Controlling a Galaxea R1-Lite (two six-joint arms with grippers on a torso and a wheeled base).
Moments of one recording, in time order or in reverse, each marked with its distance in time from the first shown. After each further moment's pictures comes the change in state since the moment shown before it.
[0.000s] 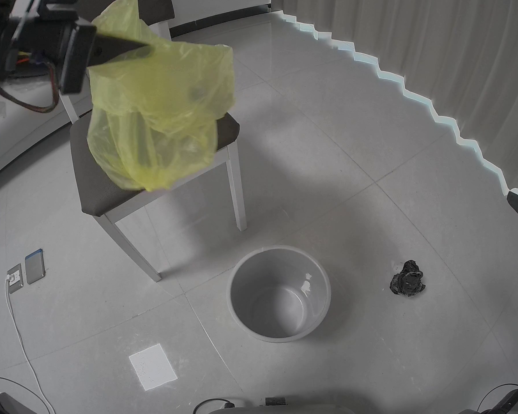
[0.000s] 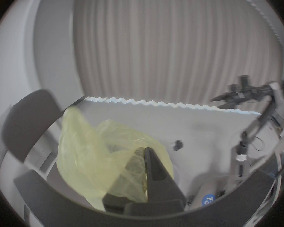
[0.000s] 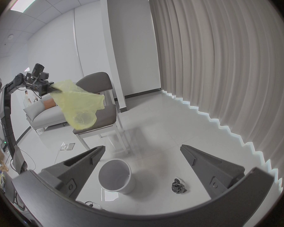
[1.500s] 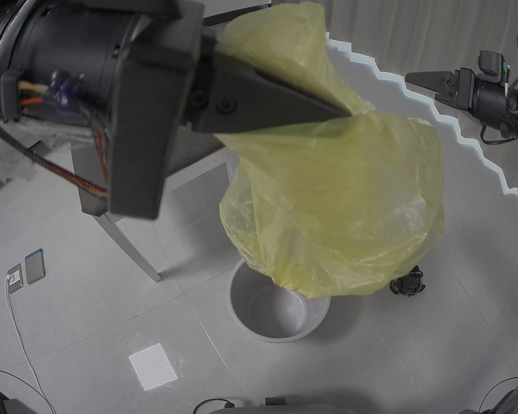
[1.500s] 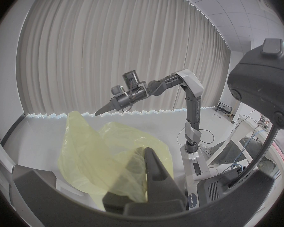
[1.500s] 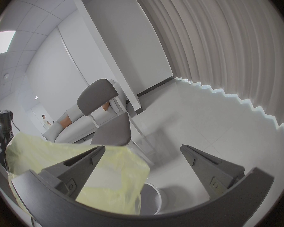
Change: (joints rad) left arm -0.449 0.043 0.063 0.003 -0.157 0.040; right arm 0.081 0.672 -0.711 0.090 0.127 0.241
